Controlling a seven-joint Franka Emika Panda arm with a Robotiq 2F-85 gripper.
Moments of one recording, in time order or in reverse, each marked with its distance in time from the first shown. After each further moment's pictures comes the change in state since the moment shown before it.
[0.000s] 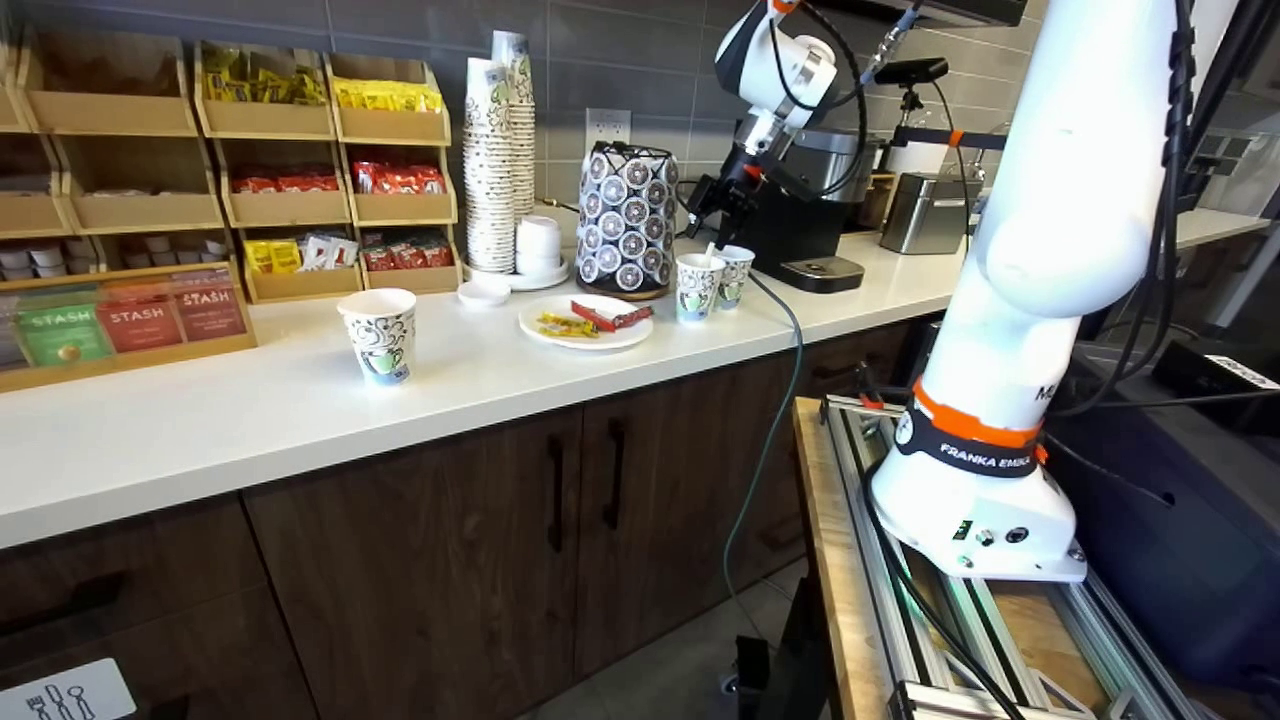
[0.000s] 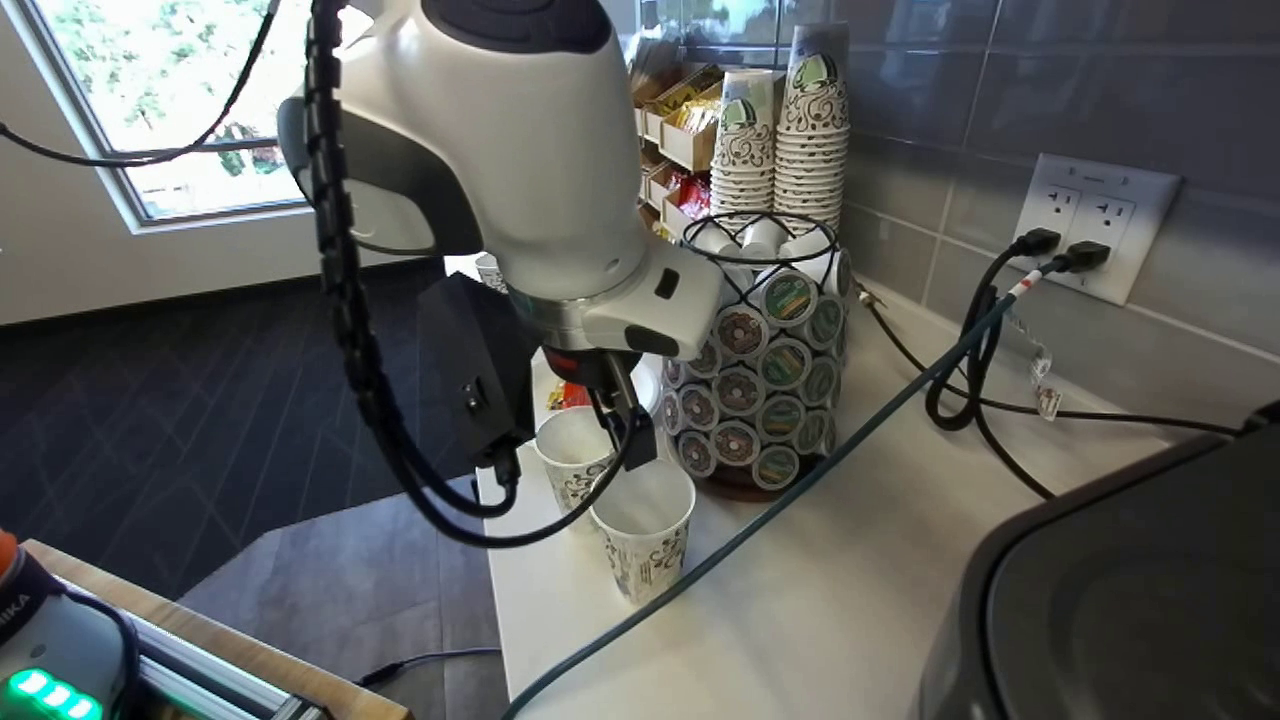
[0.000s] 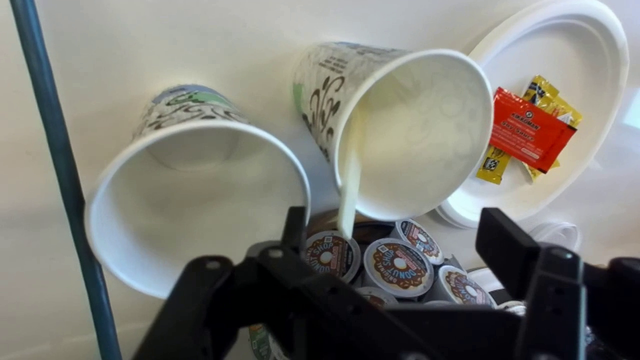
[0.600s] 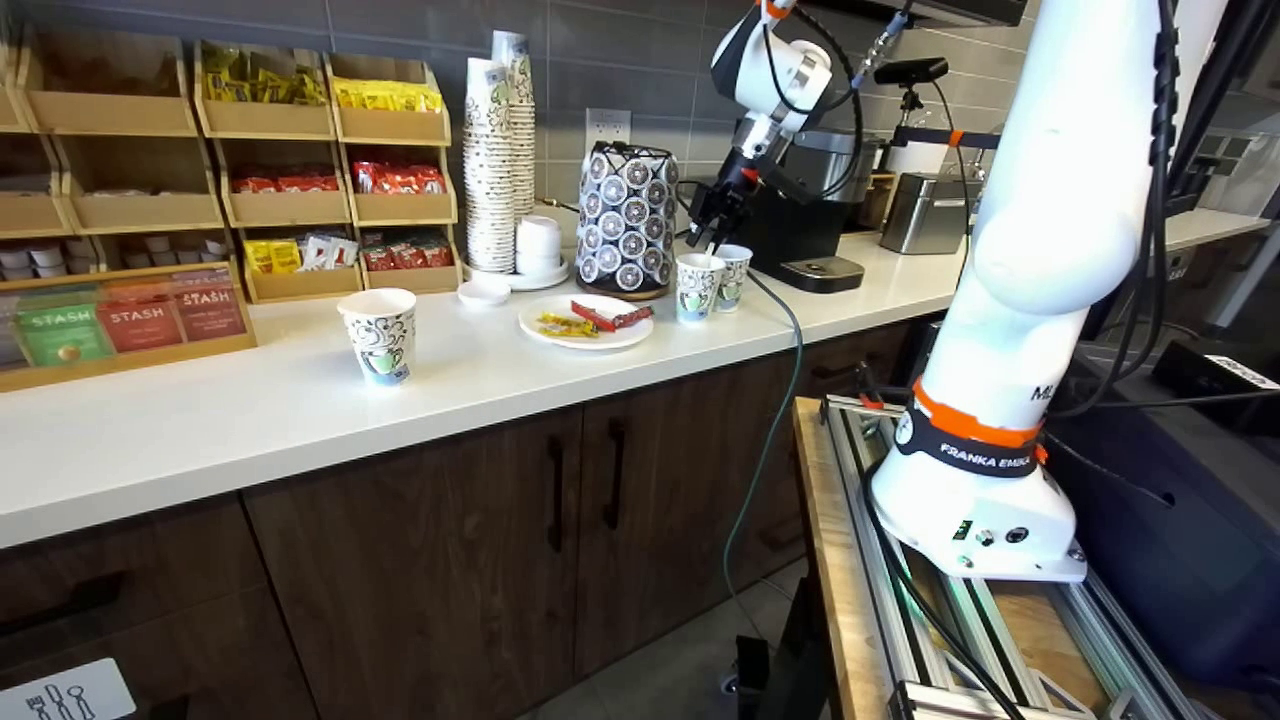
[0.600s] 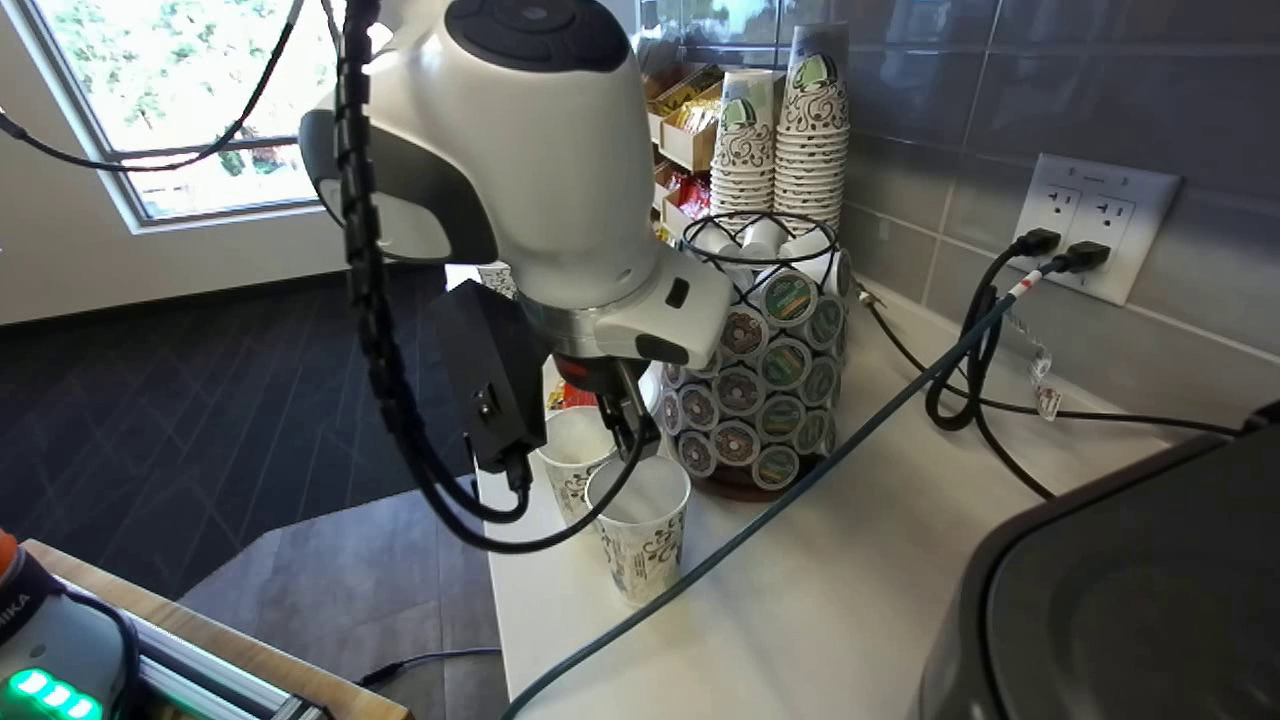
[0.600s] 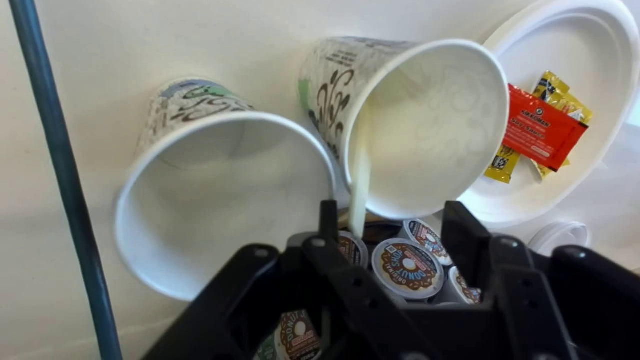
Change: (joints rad) arm -0.079 0.028 0.080 0.018 0.012 0.000 -0.003
